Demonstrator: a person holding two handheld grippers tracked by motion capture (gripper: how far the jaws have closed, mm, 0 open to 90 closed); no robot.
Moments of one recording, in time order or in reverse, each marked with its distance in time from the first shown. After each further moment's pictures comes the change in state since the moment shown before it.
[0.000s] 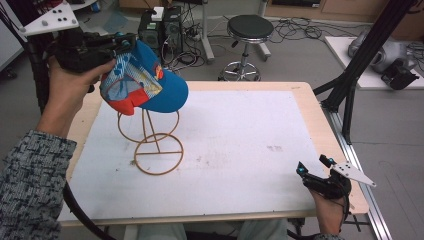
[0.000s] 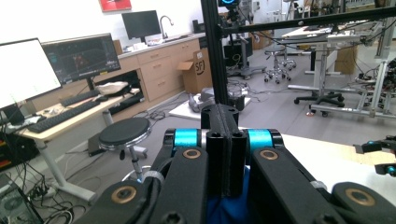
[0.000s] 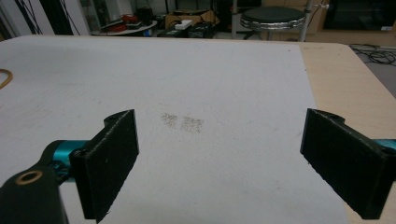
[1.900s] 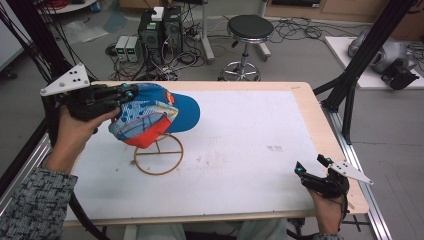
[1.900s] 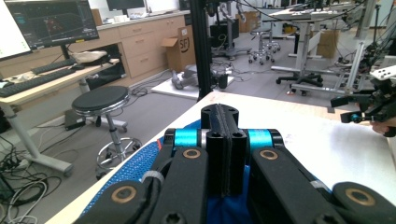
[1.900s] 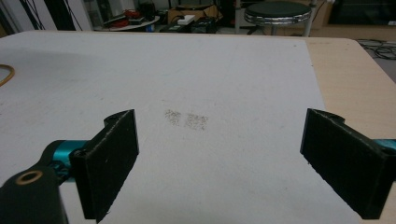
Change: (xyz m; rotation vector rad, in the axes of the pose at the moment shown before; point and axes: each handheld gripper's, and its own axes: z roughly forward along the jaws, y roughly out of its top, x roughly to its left) left arm -0.030 -0.087 -0.020 0.072 -0.065 -0.045; right arm 0.001 0.000 0.004 0.022 0.013 0.001
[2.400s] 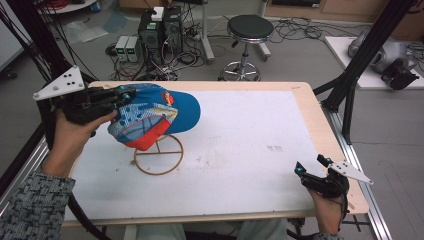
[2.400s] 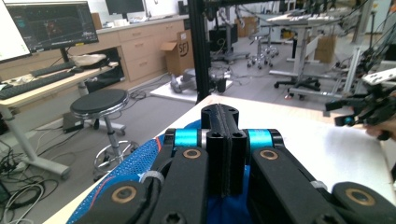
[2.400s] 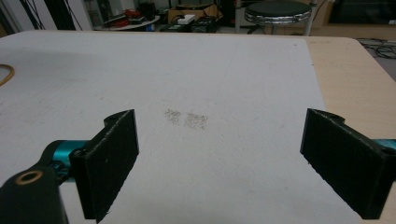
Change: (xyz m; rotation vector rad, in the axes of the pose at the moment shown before) left arm -0.007 0.001 -0.011 -0.030 0.001 -0.010; right arm 0.000 0.000 0.001 0.000 0.001 0.002
